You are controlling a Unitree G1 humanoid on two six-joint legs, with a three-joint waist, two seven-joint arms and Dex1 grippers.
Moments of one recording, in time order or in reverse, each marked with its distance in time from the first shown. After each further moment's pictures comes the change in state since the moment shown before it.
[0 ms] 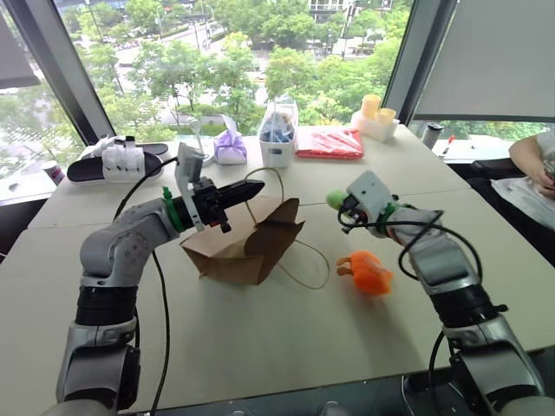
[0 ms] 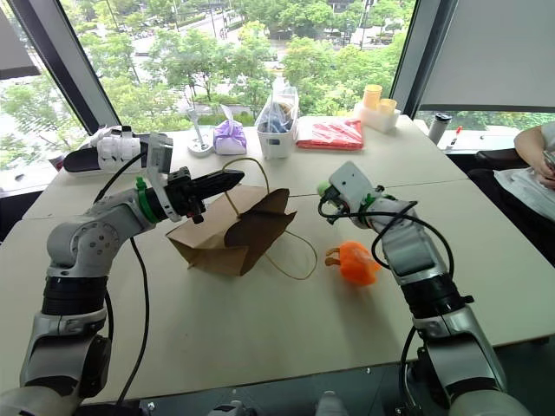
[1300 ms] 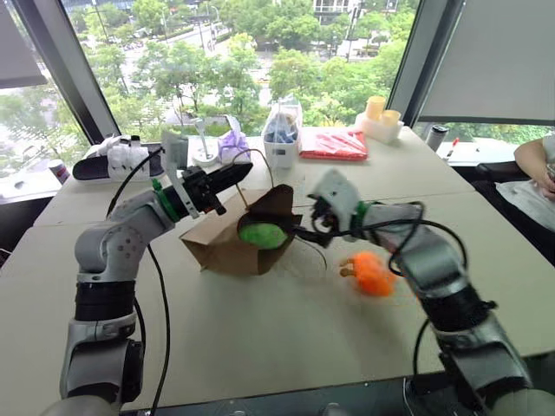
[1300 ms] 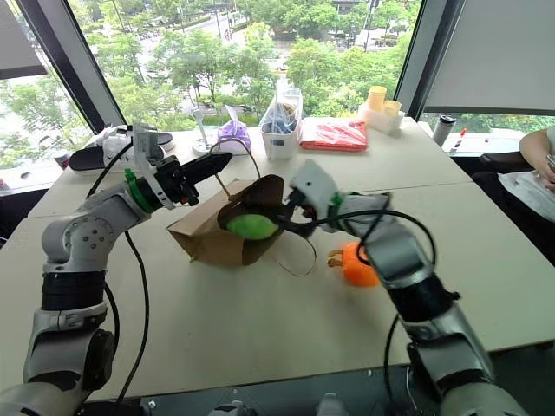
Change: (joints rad) left arm -0.032 -0.019 0.062 0.023 -0.036 -0.022 0.101; right arm 0.003 0.016 0.071 -0.102 0.093 0.090 0.106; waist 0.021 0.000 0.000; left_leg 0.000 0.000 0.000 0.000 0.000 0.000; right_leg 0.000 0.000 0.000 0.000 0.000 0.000
